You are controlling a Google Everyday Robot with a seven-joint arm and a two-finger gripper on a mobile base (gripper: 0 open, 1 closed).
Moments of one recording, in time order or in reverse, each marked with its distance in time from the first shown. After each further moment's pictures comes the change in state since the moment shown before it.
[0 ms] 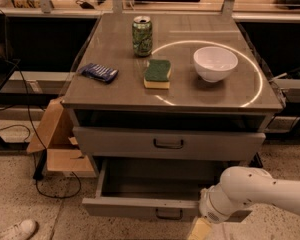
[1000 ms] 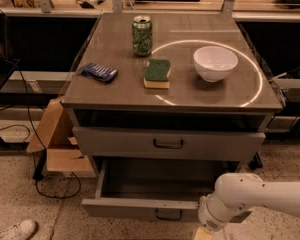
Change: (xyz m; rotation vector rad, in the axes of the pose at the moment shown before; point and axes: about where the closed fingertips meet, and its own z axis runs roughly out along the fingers) arm 0.032 0.010 0.037 -0.069 0.081 -0.023
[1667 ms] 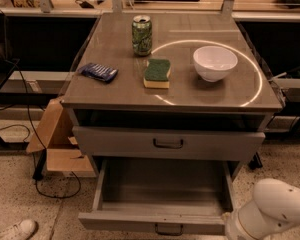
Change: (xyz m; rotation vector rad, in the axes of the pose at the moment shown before) arm 0.045 0.052 -0.064 -0.093 -0.057 0.106
